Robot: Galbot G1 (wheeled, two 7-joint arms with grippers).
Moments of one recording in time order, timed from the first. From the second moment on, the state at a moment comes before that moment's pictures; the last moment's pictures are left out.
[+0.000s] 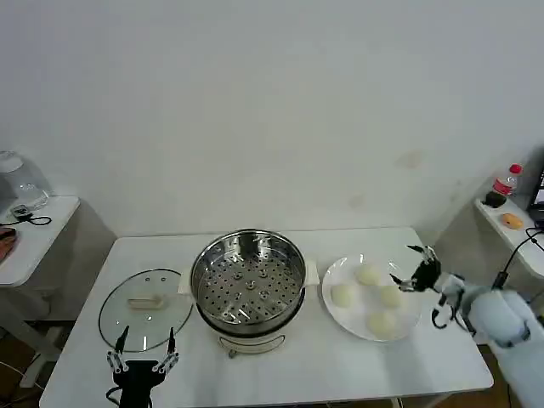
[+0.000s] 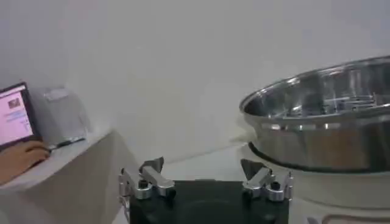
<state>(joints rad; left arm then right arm) 1.85 -1.44 -0.57 -2.22 0.17 0.06 -0.20 -0.69 0.67 0.13 1.50 -0.21 -0.17 -0.69</state>
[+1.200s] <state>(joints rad) 1.84 -1.45 -0.58 -2.19 0.20 0.02 -0.20 -0.07 0.84 -0.59 1.02 -0.24 -0.17 -1.08</state>
